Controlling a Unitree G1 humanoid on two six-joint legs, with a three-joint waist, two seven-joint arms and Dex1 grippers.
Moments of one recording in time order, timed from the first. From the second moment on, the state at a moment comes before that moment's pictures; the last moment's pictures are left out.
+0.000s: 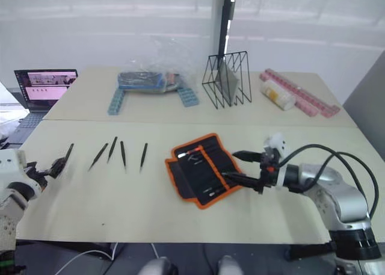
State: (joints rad) left arm -0.13 0.63 0.55 0.05 -0.42 0.57 -0.32; right arm -0.31 -0.75 -0.08 -0.19 0.69 0.60 1.07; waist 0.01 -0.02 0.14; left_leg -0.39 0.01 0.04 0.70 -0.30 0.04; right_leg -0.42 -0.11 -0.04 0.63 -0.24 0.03
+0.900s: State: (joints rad) left arm -0.32 0.65 0.43 0.45 -0.31 0.46 -0.41; right arm -0.31 -0.74 -0.09 -0.21 0.69 0.65 1.04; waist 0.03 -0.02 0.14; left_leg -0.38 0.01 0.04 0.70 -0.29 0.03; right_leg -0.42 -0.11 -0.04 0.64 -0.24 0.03
